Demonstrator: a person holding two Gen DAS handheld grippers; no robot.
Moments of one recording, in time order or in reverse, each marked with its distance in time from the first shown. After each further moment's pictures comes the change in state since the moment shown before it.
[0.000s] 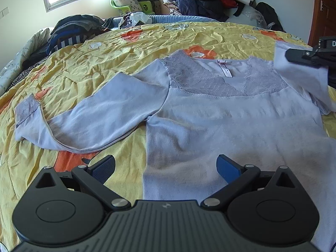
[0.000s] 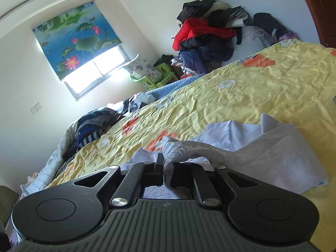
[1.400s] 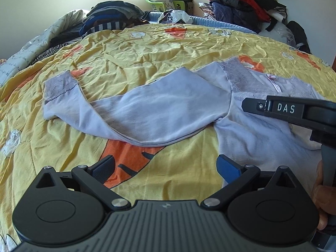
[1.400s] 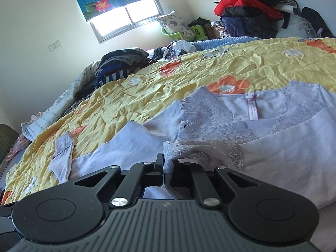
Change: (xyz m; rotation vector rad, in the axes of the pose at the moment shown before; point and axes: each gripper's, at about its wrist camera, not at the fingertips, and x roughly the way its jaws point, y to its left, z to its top) left arm 0.005 0.082 -0.010 -0.171 -0.007 0.068; right arm 0.079 0.111 -0.067 -0.222 0.238 0.059
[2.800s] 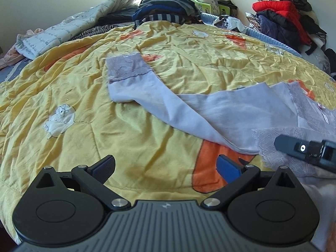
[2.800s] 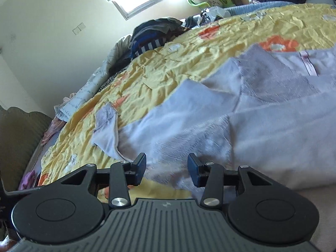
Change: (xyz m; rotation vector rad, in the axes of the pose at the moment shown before) left arm -0.003 0.107 -0.005 -0.201 0.009 0.123; right arm 0.011 0.050 -0.016 0.039 0.153 0.214
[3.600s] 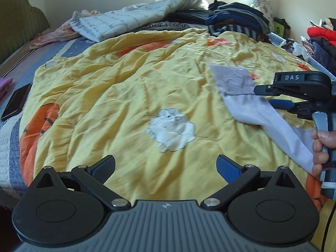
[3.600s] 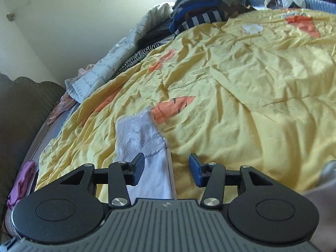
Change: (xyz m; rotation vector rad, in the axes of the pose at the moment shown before) left arm 0.006 0.142 0.010 -0.215 -0.005 0.196; right arm 0.216 0.100 0.077 -0.086 0.166 0.113
